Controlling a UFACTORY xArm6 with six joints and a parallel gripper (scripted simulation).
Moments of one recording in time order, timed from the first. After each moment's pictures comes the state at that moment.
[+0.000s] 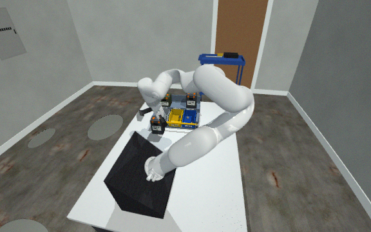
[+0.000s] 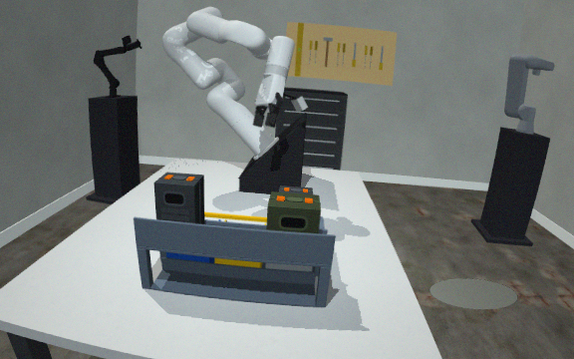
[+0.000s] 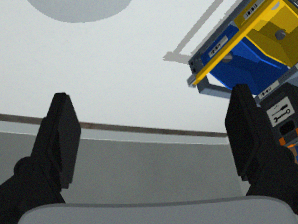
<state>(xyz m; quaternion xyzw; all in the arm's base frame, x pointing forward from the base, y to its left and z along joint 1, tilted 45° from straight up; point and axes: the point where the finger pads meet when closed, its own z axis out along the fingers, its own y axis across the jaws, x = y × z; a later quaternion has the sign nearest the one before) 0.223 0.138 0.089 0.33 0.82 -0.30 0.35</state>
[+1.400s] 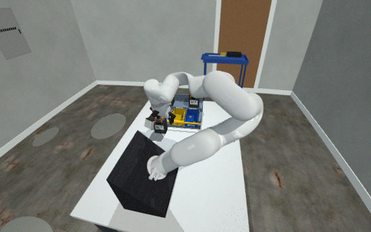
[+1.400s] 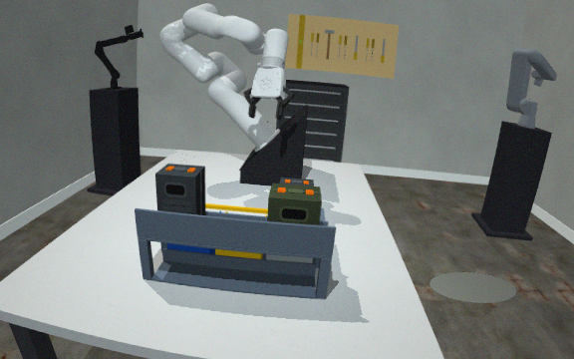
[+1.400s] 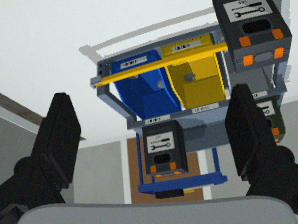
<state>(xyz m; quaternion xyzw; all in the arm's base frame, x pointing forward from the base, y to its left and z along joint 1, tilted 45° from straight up) 0.223 0.138 0.089 0.01 0.90 -0.35 0.24</state>
